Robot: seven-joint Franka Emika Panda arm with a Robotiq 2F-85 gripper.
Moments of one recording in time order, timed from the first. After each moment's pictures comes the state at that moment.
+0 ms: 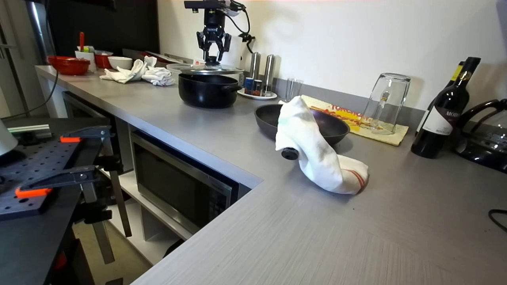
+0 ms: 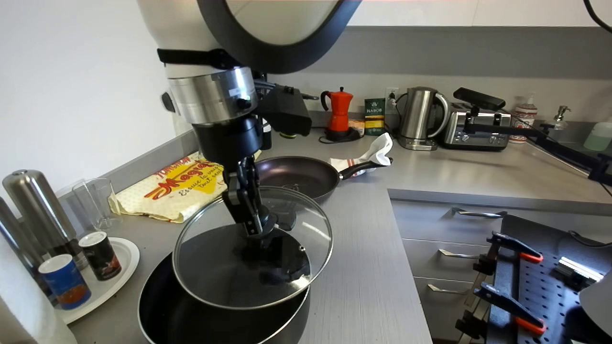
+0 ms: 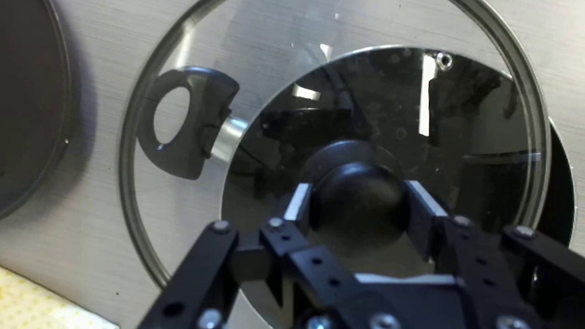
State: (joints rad) arm 0.39 0.46 0.25 -1.68 -0.25 2.01 -0.04
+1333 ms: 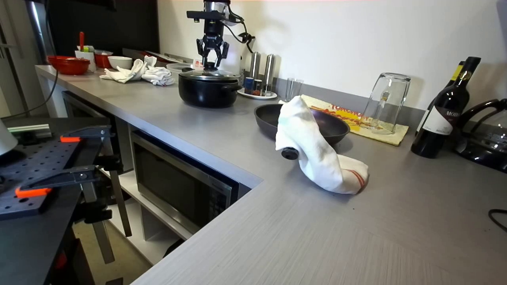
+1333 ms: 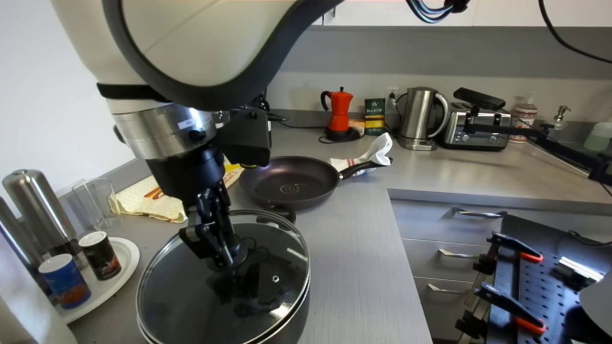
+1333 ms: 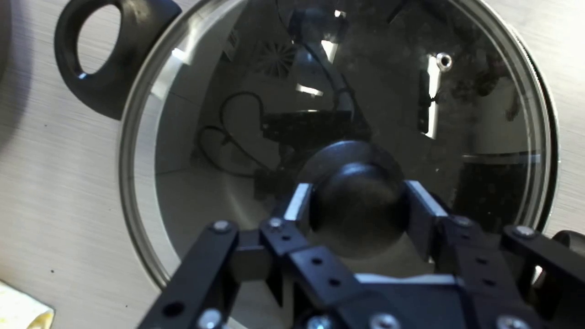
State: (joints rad) arm 0.46 0.63 0.24 -1.47 -0.25 1.94 -0.04
